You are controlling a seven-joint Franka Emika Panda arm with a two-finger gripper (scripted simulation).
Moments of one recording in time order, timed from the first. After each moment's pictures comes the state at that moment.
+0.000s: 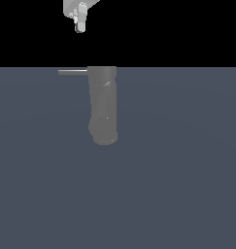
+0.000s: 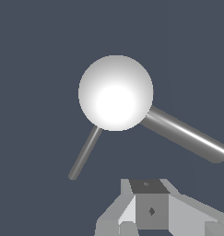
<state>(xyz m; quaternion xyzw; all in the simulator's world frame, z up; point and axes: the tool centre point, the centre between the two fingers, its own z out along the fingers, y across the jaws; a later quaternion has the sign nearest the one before) 0.000 0.098 0.379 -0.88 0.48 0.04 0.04</state>
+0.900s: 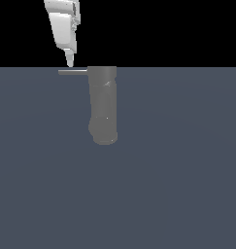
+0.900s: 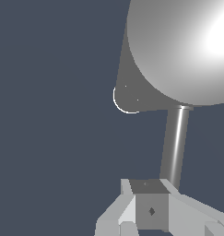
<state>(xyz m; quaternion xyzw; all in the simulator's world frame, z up) 0.068 0.159 0.296 -0.77 0.63 0.01 0.01</state>
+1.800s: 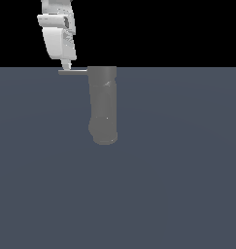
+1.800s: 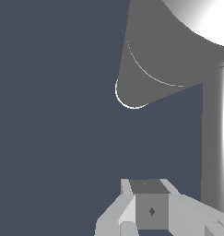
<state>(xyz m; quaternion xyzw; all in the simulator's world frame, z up) 0.081 0.177 0.270 -0.74 0.67 0.00 0.00</state>
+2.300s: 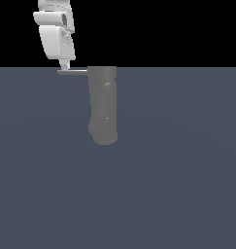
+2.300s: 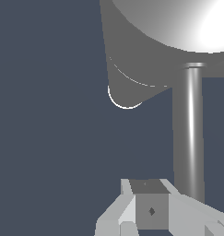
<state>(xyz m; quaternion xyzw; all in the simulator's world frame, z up) 0.060 0.174 0.270 -0.74 0.67 0.00 0.00</state>
